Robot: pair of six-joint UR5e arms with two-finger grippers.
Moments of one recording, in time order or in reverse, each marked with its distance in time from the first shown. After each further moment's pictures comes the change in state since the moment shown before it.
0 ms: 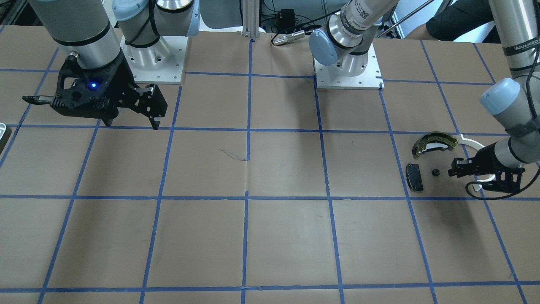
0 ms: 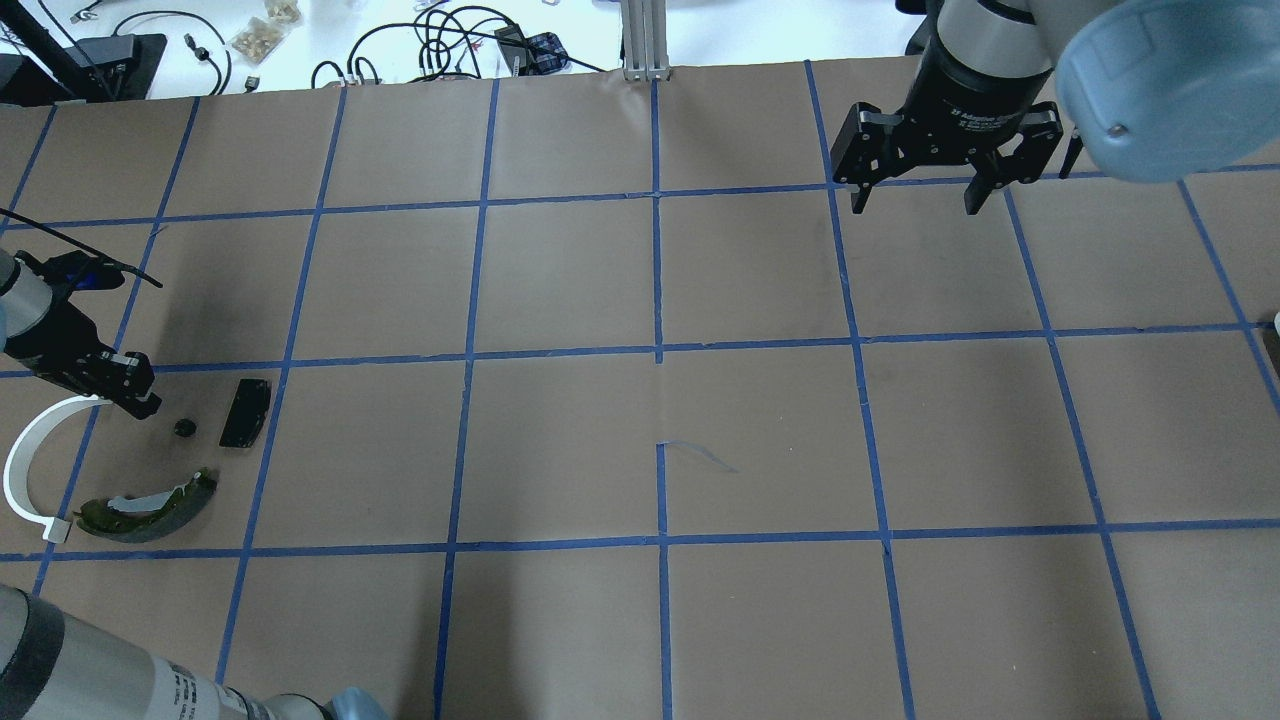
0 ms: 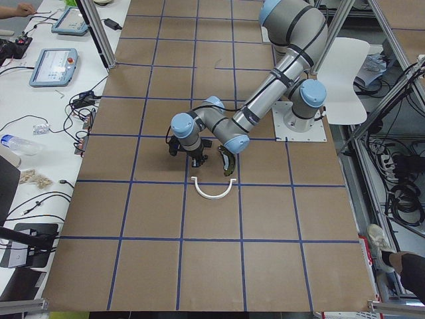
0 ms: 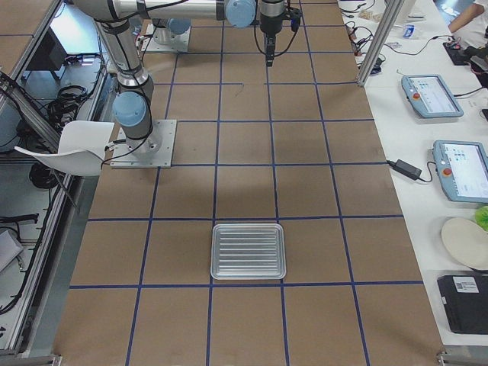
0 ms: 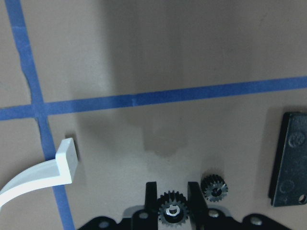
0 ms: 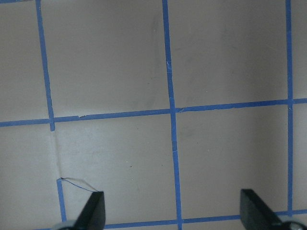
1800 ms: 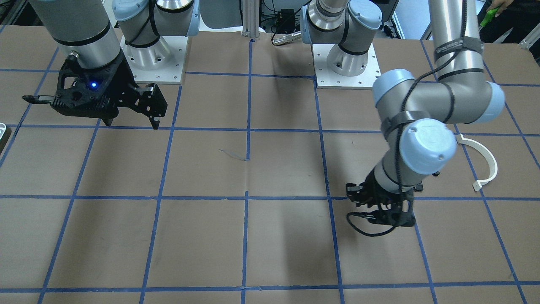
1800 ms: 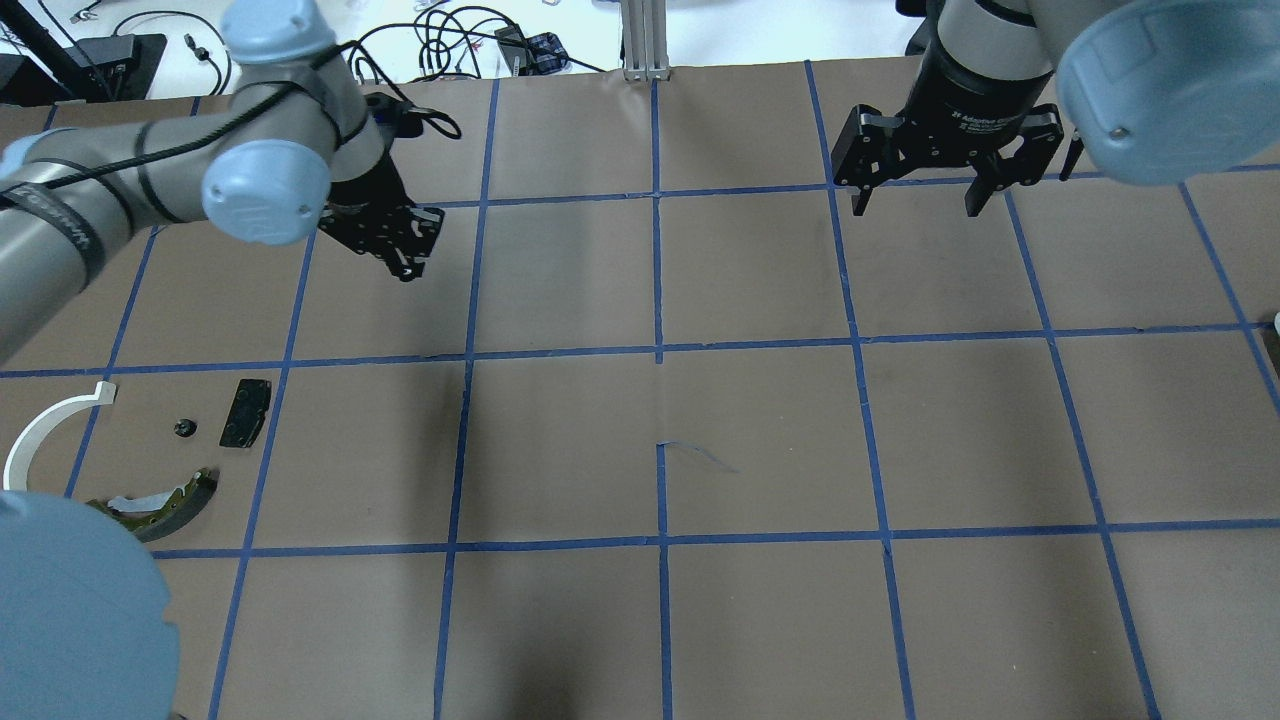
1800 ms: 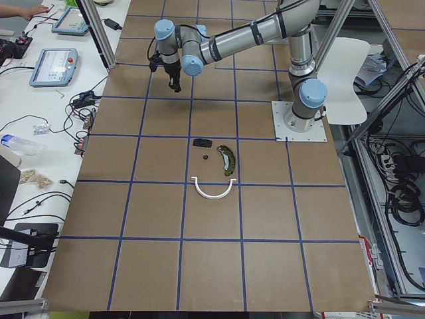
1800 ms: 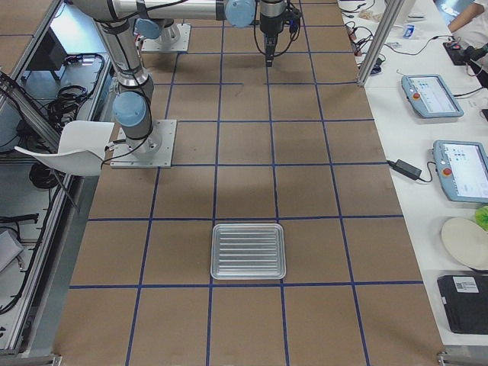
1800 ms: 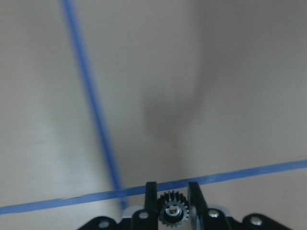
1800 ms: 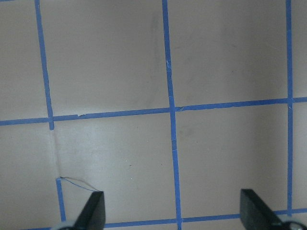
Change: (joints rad) left arm -0.571 0.031 0.200 -0.091 -0.015 -0.561; right arm 0.000 -0.001 0.003 0.002 -0.001 0.000
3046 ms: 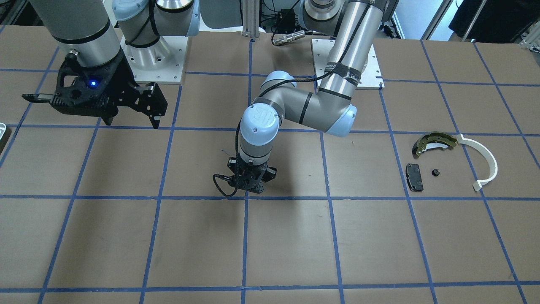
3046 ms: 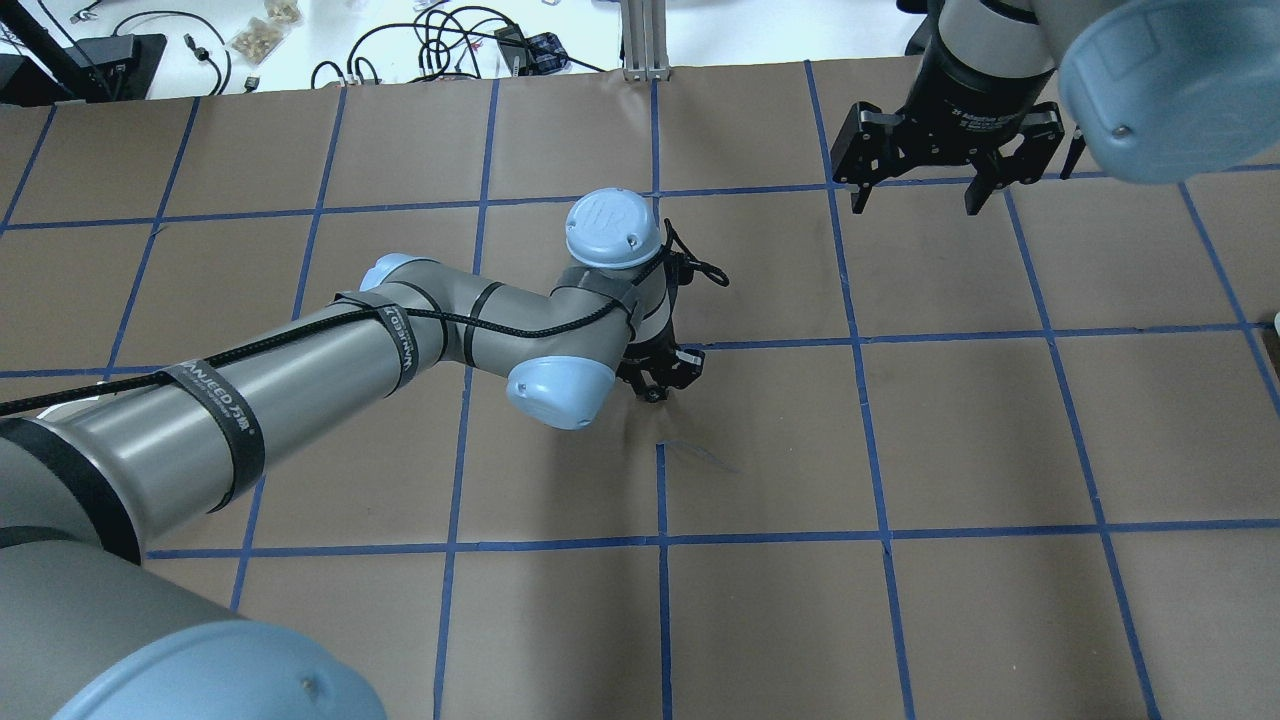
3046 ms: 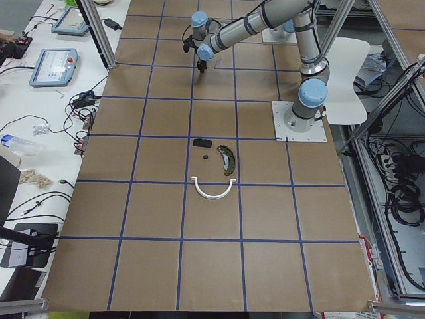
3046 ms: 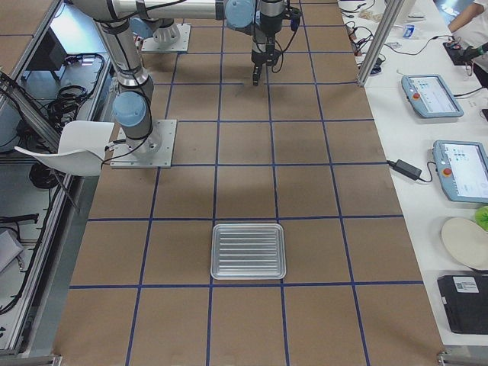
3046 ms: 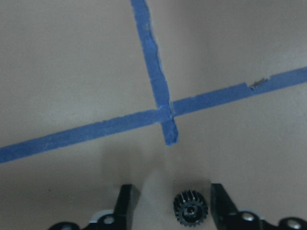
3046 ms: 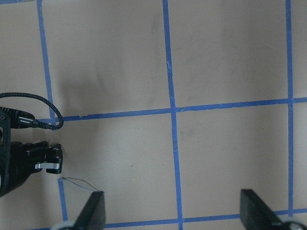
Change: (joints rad) left arm -0.507 -0.128 -0.184 0.352 -0.116 -0.354; right arm 0.000 -0.003 -0.002 0.000 0.003 0.003
